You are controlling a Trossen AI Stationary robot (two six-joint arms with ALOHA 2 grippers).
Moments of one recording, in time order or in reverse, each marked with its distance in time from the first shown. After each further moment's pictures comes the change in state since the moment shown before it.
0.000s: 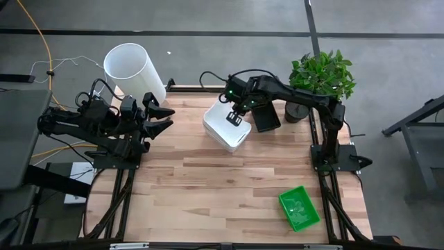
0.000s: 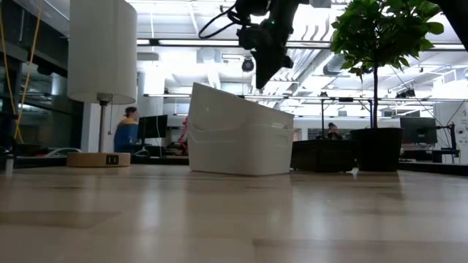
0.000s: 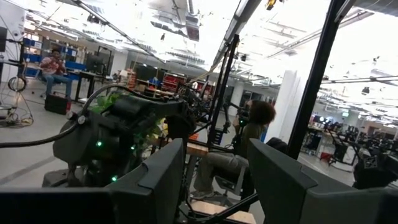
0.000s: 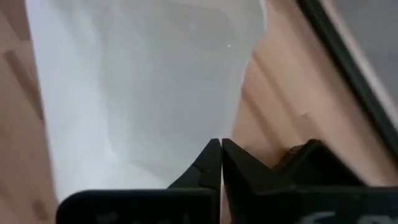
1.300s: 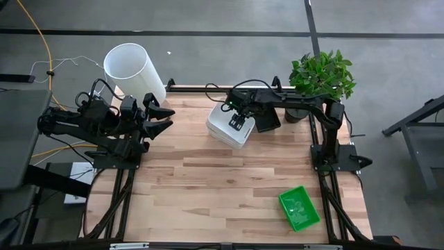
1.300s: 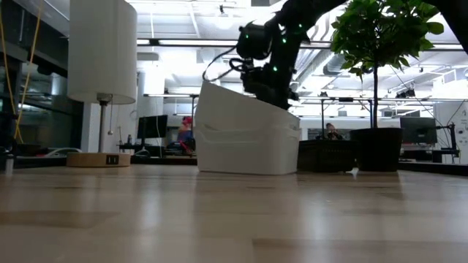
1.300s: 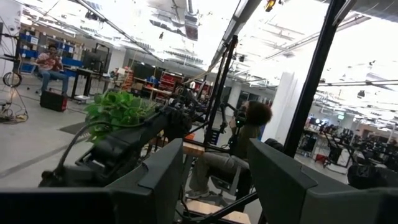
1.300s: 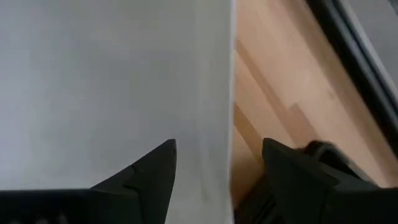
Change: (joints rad) left arm 0.000 0.000 0.000 0.000 0.007 -0.027; right arm -0.025 0.010 -0.340 0.312 0.130 -0.013
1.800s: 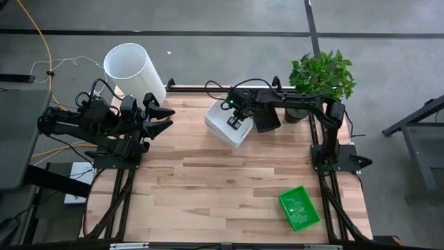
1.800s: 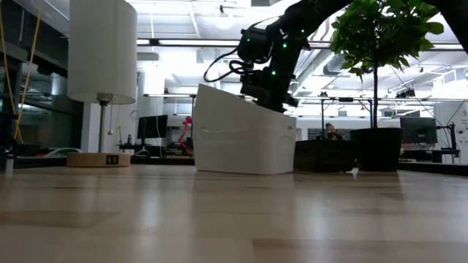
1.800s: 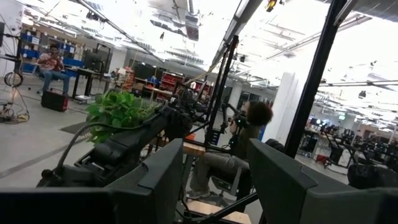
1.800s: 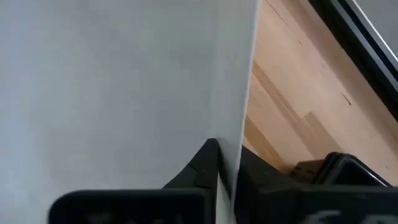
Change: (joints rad) left arm 0.000 0.000 0.000 0.000 -0.004 0.000; right arm -0.014 -0.005 -0.045 0.095 -0.040 0.043
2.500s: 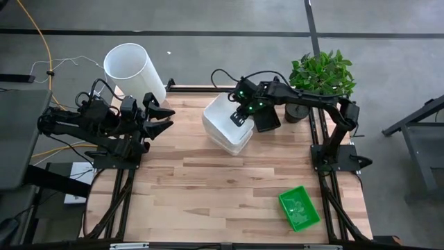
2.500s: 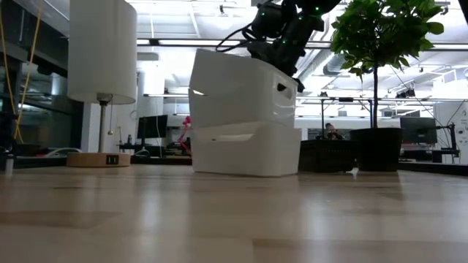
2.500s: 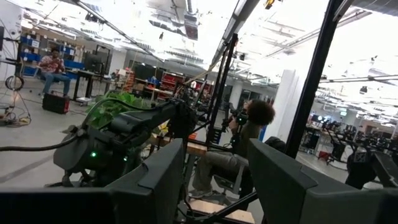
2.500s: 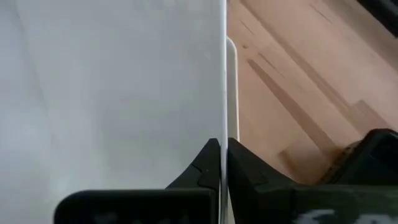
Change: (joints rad) left arm 0.000 0.000 0.000 -0.003 0.004 0.024; right arm -0.031 -0.155 0.001 -0.050 -0.275 0.097
